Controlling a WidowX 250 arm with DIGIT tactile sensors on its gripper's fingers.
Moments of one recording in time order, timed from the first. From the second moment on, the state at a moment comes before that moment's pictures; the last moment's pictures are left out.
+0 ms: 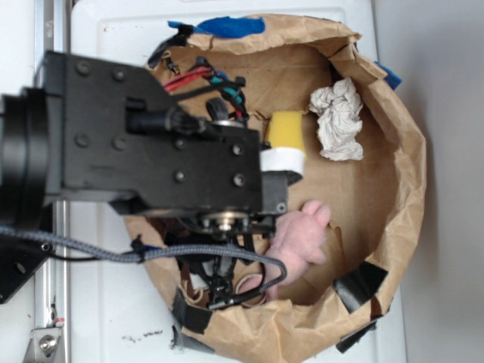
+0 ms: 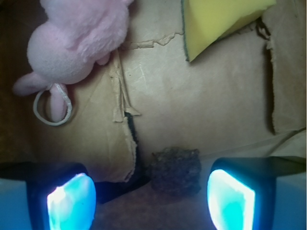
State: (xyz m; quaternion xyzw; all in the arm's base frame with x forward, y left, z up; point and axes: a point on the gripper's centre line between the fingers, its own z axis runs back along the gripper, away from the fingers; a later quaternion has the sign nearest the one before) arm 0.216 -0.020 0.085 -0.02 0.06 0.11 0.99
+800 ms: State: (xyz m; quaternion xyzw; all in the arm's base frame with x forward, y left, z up) arm 0.207 -0.012 0.064 0.00 0.05 0.07 1.00
